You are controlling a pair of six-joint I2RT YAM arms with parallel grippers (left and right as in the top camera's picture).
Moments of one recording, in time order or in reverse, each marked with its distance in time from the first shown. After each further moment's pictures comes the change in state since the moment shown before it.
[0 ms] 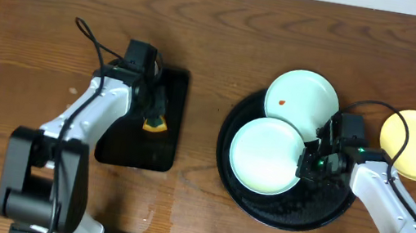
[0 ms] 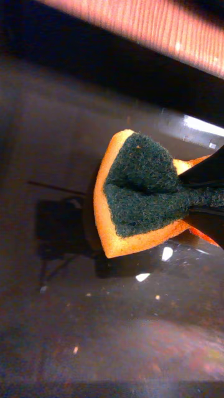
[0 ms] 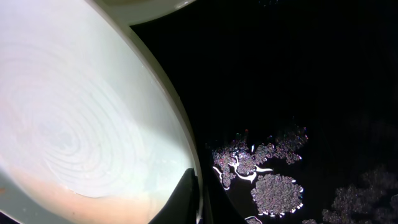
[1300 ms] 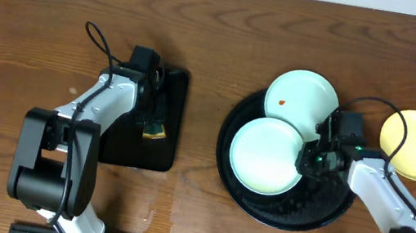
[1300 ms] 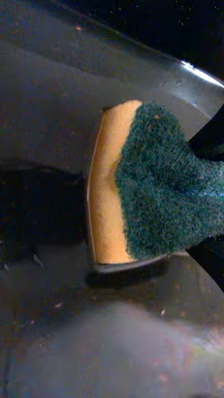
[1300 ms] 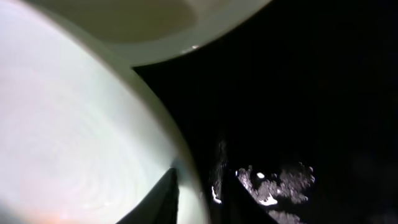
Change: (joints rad) left arm 0.001 0.077 0.000 -0.013 0.000 0.018; right arm 0.000 0.049 -0.005 0.092 0.003 0.000
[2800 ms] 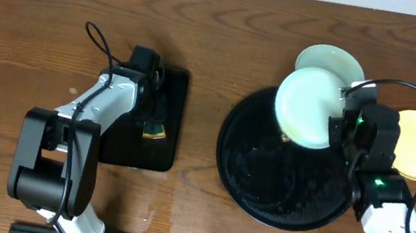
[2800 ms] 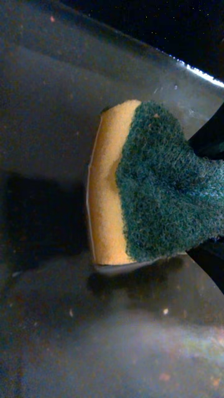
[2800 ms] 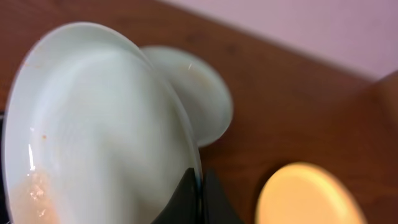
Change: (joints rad) left arm 0.000 0.000 0.000 -0.001 0.000 0.000; right arm 0.037 -0.397 -0.005 0.415 0.448 -0.553
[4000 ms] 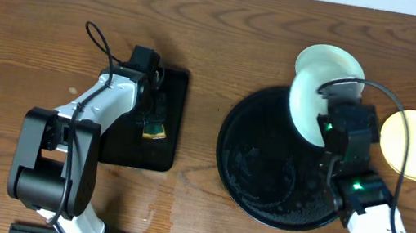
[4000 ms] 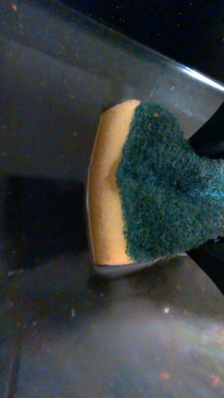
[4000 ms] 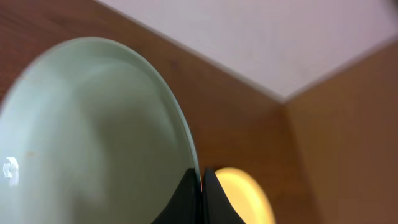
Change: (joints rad) left arm 0.000 0.000 0.000 0.000 0.000 0.000; right arm 0.174 -0.002 -0.002 0.040 0.407 -0.064
